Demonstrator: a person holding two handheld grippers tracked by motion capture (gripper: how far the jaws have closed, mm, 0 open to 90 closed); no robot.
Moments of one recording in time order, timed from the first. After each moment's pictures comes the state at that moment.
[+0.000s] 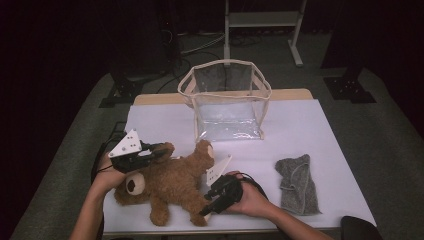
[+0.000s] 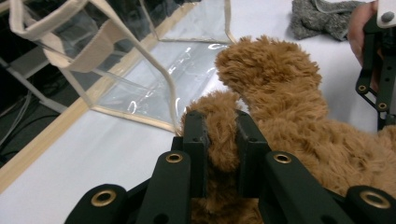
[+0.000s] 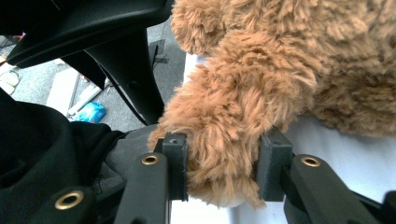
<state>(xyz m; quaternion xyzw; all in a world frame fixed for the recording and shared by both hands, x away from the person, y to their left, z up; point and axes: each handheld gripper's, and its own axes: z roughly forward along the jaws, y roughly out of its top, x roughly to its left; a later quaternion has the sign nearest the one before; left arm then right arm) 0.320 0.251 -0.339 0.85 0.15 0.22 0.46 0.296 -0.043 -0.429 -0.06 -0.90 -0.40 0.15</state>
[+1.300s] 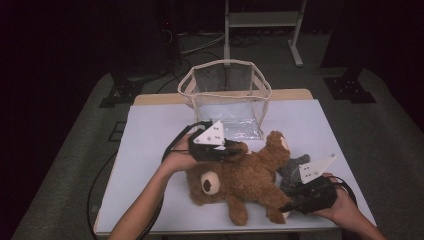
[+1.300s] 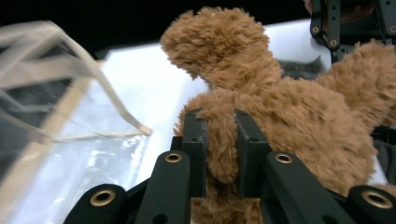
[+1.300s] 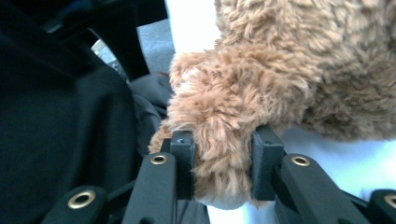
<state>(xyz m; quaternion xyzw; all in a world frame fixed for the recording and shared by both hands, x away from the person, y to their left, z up) 0.349 0.054 -0.329 0.88 -0.01 0.13 0.46 0.260 -0.252 -0.387 -0.16 -0.89 -0.43 0.09</state>
